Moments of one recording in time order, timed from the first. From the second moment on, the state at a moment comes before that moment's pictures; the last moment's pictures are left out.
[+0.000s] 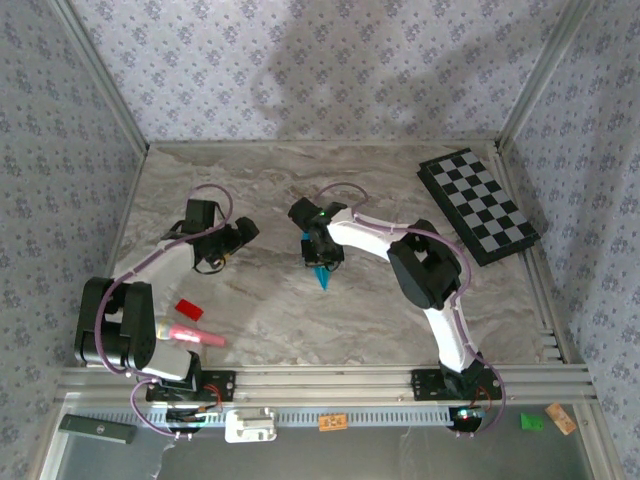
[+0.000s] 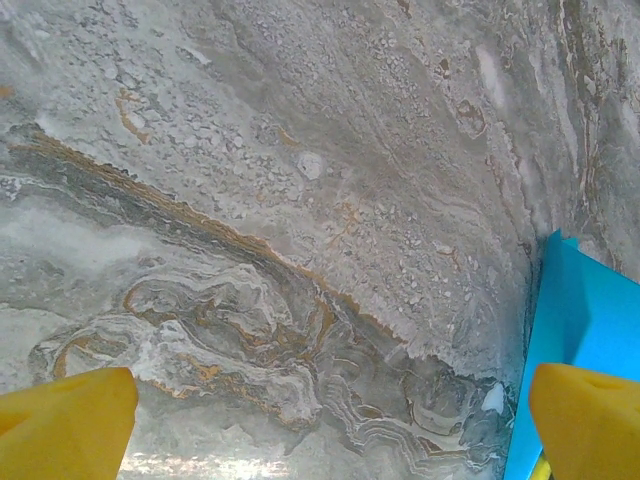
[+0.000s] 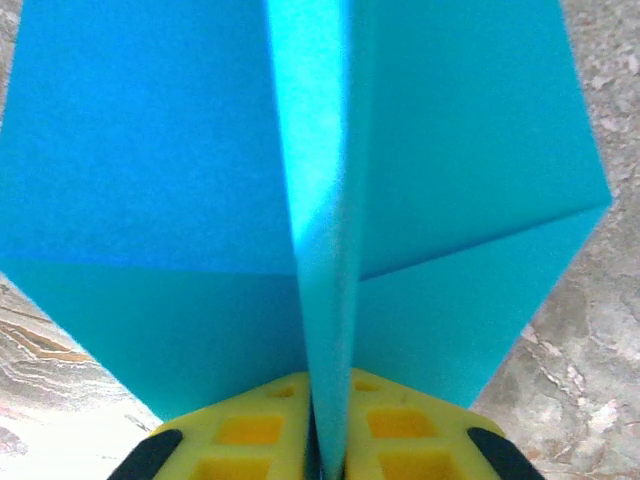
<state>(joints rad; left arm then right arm) -0.16 1.45 0.80 -0.30 0.25 -0.74 0.79 2.13 1.61 -0.86 0.02 0.64</state>
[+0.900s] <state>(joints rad) -0.14 1.45 0.80 -0.32 0.25 -0.74 0.54 2.39 2.07 -0.92 0.06 0.39</state>
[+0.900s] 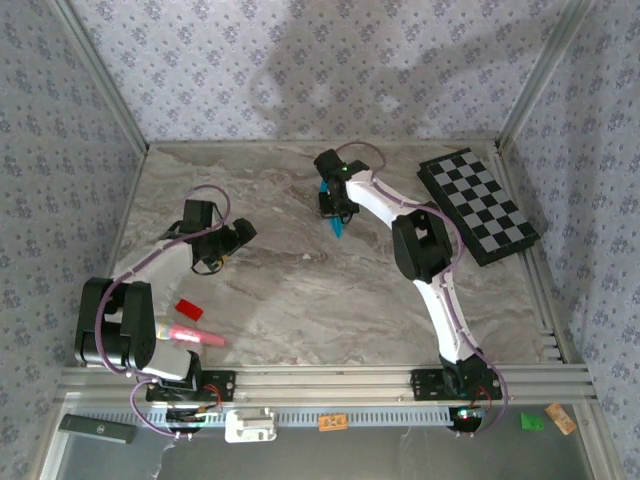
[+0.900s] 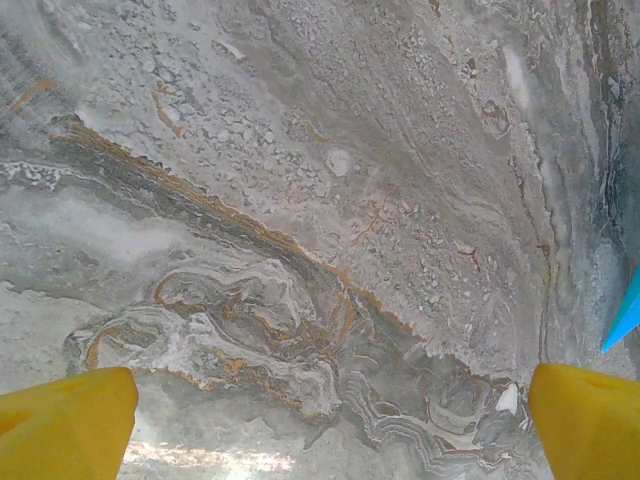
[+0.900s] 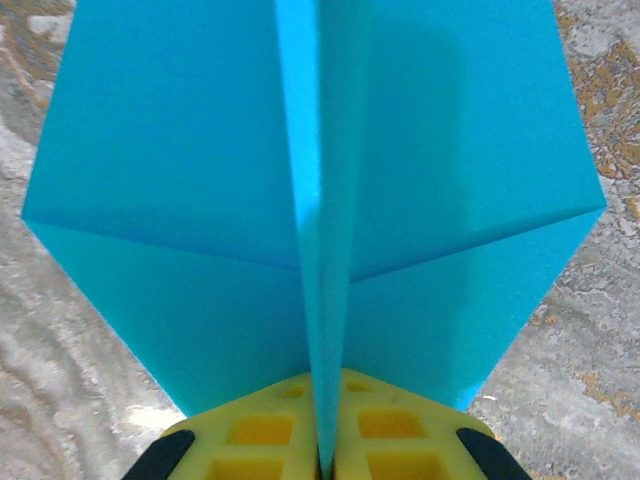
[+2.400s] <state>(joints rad) -0.14 1.45 0.80 -0.32 0.25 -0.74 0.53 2.42 2.07 -0.90 0.09 0.43</state>
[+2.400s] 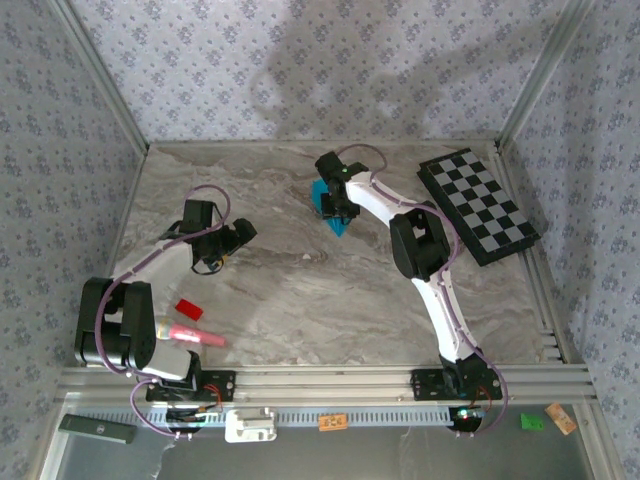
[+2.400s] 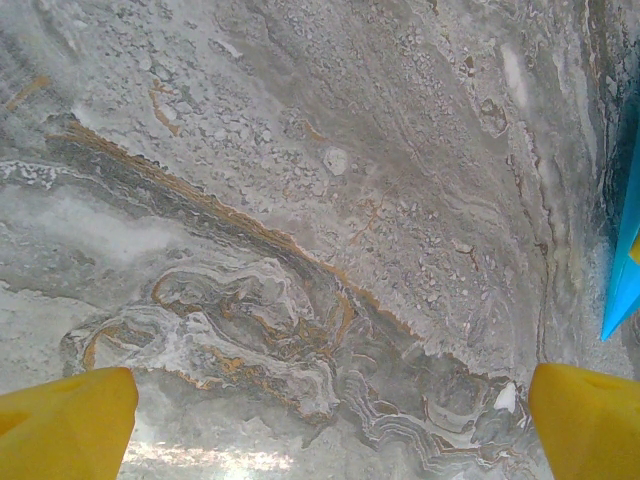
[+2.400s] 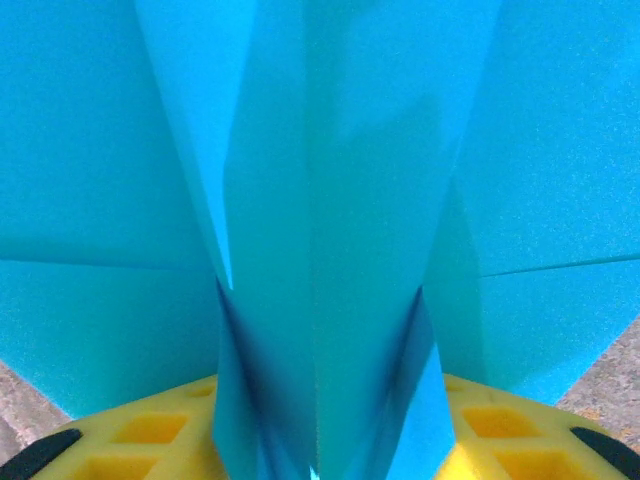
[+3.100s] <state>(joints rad) -0.14 1.41 0.84 -0.36 0.23 -0.73 0.53 2.30 2.08 -0.93 0.14 0.46</state>
